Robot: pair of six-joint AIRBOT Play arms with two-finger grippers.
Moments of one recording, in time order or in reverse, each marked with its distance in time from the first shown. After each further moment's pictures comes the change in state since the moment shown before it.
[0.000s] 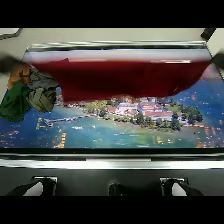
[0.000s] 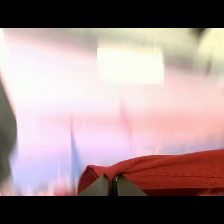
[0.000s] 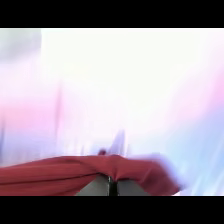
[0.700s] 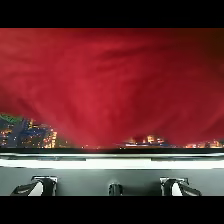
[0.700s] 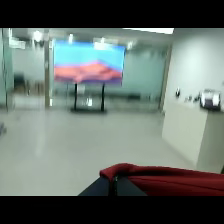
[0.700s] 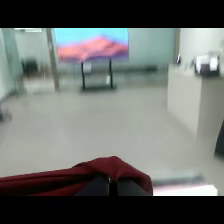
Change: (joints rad) left arm -0.002 0.234 0.277 0.182 0.075 -0.126; right arm -0.001 0.273 0.239 -0.196 -0.023 0.173
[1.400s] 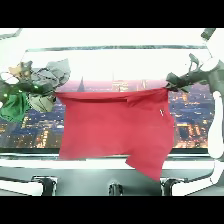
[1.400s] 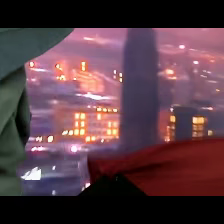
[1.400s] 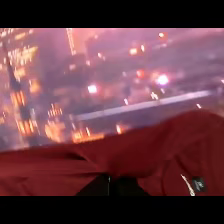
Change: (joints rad) left arm -0.071 -0.805 -0.459 0.014 -0.037 0.098; right arm 0.207 -0.932 -0.205 0.132 0.157 0.123
